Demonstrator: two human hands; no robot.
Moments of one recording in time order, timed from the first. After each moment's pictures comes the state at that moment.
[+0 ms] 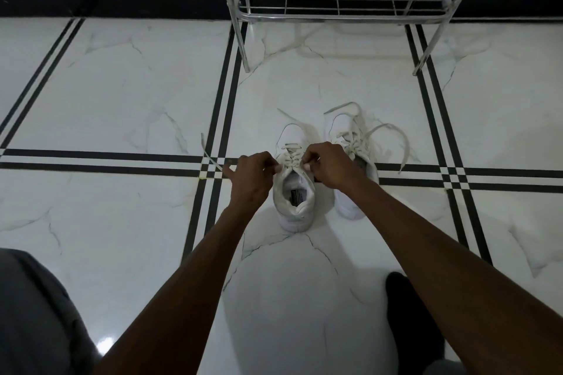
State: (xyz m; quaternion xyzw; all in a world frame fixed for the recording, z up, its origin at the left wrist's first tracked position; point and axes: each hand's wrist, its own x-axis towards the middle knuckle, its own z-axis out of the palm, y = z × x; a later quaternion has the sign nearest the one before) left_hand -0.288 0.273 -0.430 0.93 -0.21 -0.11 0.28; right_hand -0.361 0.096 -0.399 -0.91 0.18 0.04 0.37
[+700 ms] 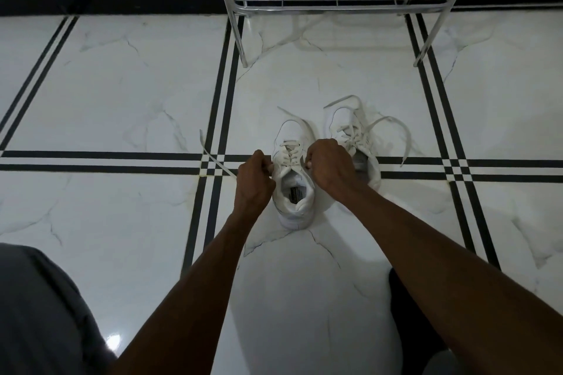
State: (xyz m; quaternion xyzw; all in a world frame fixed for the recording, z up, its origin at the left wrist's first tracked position) left_hand -0.298 0.278 -0.439 0.90 -0.17 -0.13 0.38; right_hand -0.357 0.113 -0.416 -0.93 0.26 0.04 0.25
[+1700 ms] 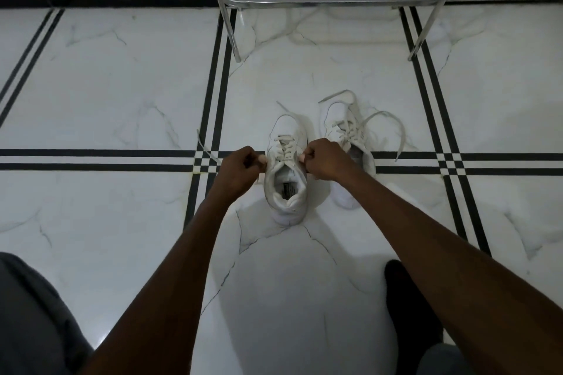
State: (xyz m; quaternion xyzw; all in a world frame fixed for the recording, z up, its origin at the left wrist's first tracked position) left_hand -0.273 0.297 -0.423 0.86 -0.17 -0.24 0.41; right_hand -0.361 0.105 -0.398 -0.87 0.29 0.12 0.37
